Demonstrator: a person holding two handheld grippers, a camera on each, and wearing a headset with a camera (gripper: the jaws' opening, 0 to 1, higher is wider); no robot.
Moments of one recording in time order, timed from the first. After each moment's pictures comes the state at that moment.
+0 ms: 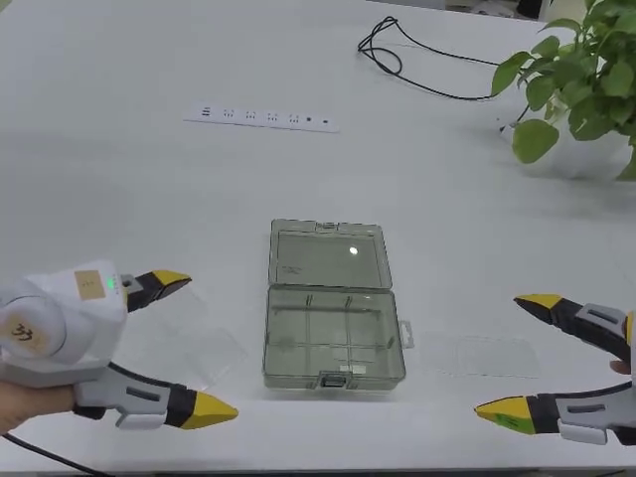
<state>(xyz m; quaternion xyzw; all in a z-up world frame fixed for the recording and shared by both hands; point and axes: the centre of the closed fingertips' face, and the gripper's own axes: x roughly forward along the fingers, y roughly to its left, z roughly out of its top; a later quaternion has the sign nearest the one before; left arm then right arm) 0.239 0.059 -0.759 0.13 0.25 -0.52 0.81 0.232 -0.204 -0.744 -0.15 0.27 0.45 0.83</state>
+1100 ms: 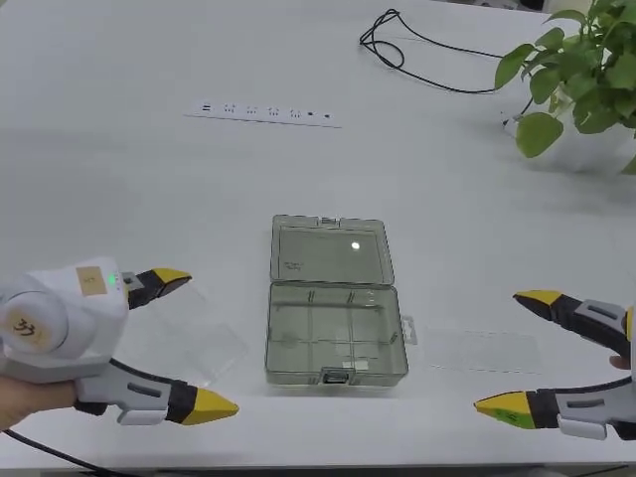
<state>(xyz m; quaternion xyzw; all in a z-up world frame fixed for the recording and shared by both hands) 0.240 0.061 -0.763 0.13 0.26 -0.51 0.81 0.233 -0.200 -0.745 -0.15 0.27 0.46 0.83</state>
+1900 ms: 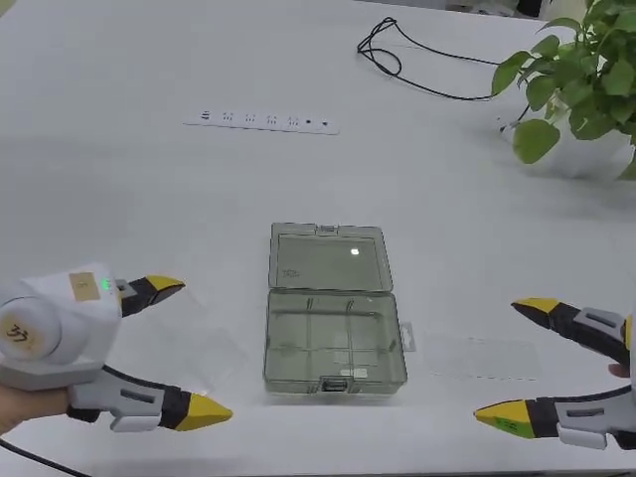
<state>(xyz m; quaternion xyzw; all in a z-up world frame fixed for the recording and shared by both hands) 0.244 0.070 -0.763 0.13 0.27 -0.50 0.81 0.232 -0.200 -0.745 -0.15 0.27 0.46 0.83</state>
